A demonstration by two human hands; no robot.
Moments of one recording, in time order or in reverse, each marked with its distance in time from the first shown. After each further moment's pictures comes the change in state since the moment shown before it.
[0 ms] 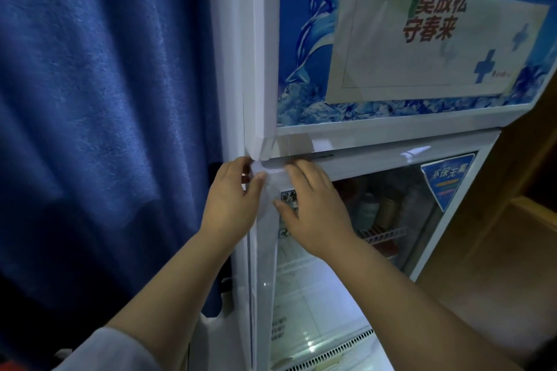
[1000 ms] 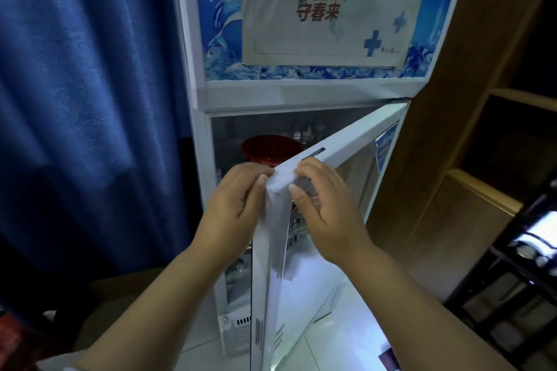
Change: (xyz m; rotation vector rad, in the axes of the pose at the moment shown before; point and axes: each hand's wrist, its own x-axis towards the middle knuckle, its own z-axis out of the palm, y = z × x) left_hand -0.173 0.133 0.014 -0.157 -0.086 0.255; right_hand -0.176 0.038 -0.122 0.311 0.109 0.039
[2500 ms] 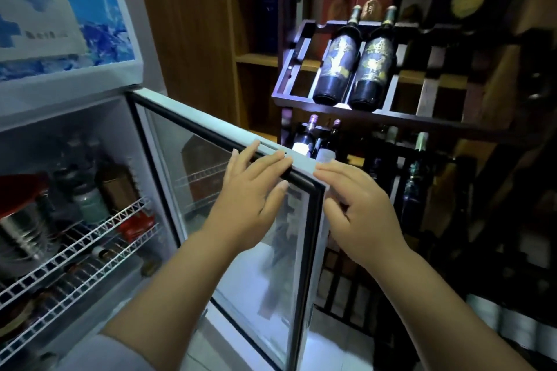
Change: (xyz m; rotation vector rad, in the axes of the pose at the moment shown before) left_hand 0.005 0.225 0.310 -0.183 -0.555 0.531; right_hand -0.200 0.113 -0.310 -0.584 0.446 0.372
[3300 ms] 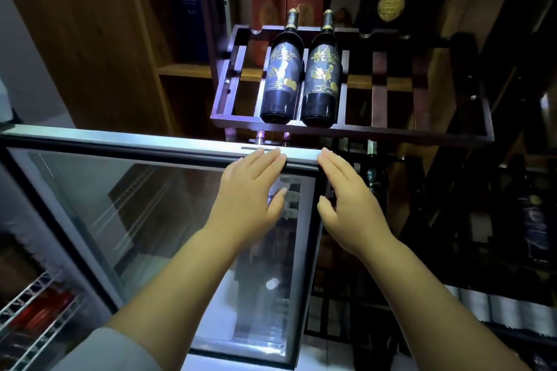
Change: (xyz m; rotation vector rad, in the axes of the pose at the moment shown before) left_hand 0.118 -0.039 0.078 0.099 -0.035 0.235; right_hand 0.053 0.095 0.026 -0.214 -0.105 0.345
